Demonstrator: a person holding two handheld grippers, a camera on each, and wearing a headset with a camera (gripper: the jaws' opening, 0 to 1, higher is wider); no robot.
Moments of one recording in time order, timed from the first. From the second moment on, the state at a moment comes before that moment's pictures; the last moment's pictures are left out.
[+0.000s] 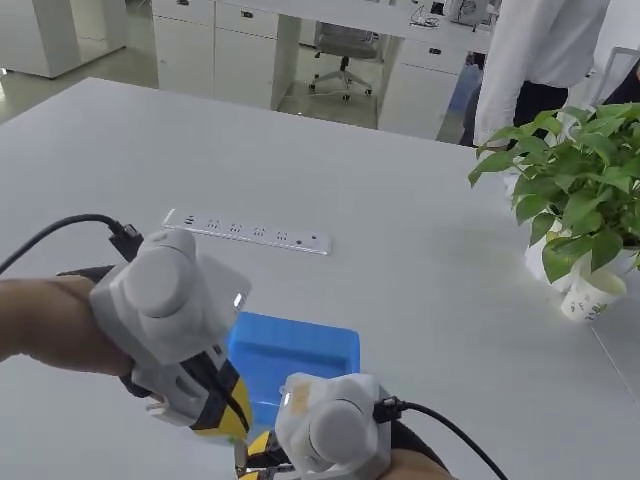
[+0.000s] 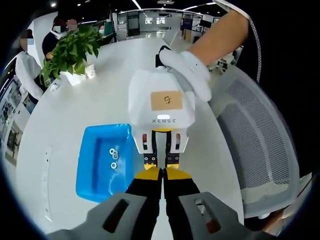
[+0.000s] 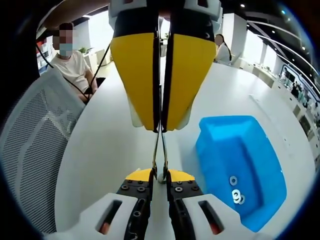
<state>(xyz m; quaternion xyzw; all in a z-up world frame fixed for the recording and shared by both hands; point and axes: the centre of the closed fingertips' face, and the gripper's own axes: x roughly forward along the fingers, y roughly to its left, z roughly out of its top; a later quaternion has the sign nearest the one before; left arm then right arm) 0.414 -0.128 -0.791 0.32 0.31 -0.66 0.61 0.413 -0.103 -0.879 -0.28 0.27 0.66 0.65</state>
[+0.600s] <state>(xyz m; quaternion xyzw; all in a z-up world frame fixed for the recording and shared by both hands) 0.414 -0.130 -0.791 0.32 0.31 -0.66 0.61 0.413 -0.101 -0.875 -0.28 0.26 0.66 0.65</state>
